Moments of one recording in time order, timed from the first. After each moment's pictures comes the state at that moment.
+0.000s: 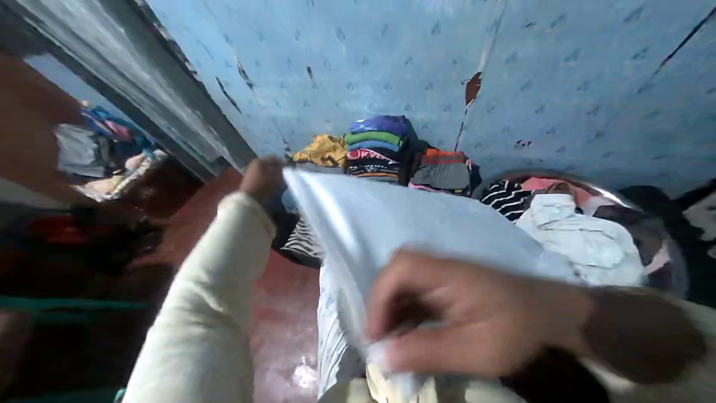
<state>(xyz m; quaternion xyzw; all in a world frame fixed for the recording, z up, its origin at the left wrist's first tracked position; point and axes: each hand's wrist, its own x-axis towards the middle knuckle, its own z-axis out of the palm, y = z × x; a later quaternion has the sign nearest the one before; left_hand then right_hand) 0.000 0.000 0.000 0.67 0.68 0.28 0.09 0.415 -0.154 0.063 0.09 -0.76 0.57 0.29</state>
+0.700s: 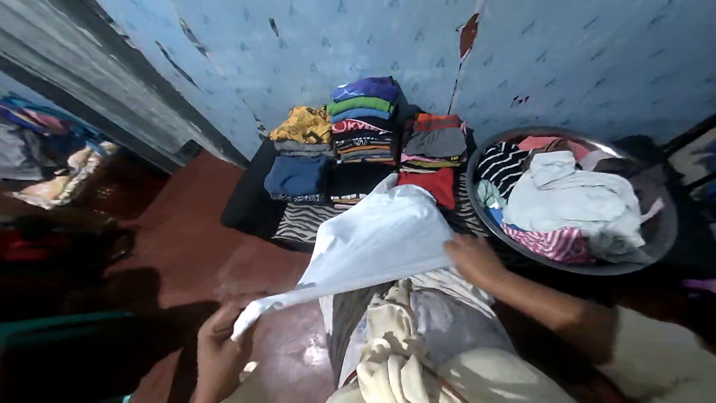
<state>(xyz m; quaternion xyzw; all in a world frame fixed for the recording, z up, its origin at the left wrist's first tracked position) 0.033 -0.261 -0.095 0.63 0.52 0.53 0.22 0.451 -0.111 -0.139 -0.54 -0.81 0.23 -0.06</state>
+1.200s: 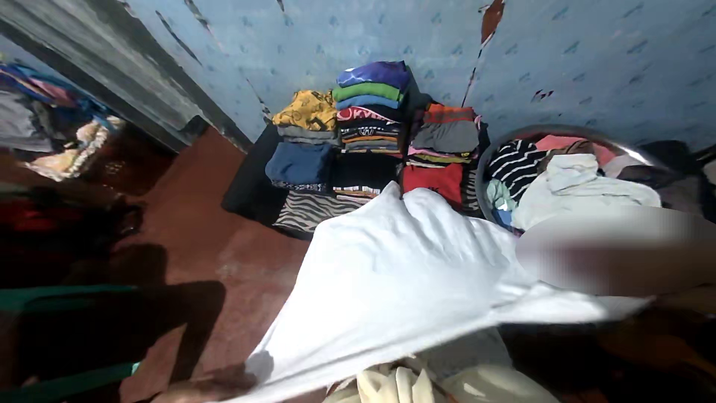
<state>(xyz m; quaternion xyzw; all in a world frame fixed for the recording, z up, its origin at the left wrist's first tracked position) -0.015 -0.351 -0.069 0.62 0.49 0.34 0.51 0.614 -0.106 0.018 -0.35 -0.85 0.39 -0.08</state>
